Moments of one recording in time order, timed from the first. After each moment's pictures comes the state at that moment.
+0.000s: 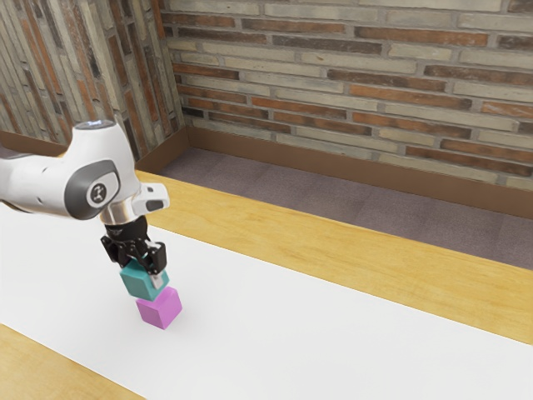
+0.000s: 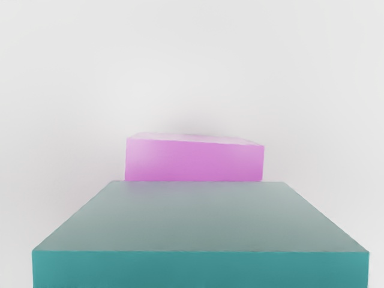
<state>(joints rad) 0.08 -0.10 0.00 -2.39 -0.06 2.21 0.06</state>
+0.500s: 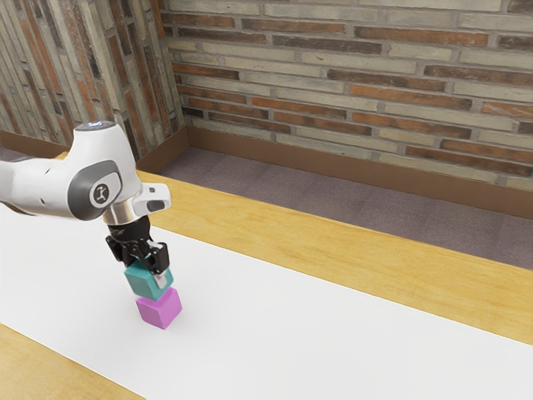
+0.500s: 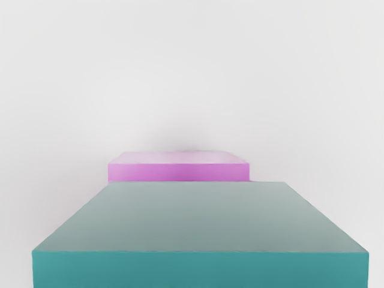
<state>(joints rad) 0.08 -0.08 0.00 -2.38 -0.09 2.24 0.13</state>
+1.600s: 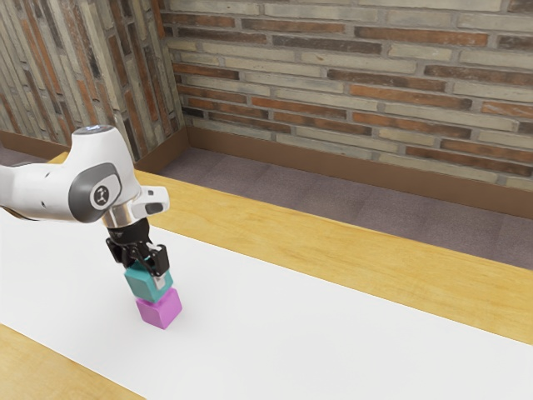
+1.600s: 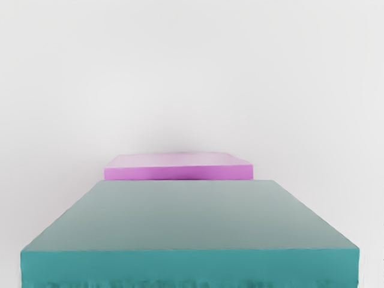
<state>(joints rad) 0.09 -0.07 0.00 -2.38 -0.11 2.25 0.18</state>
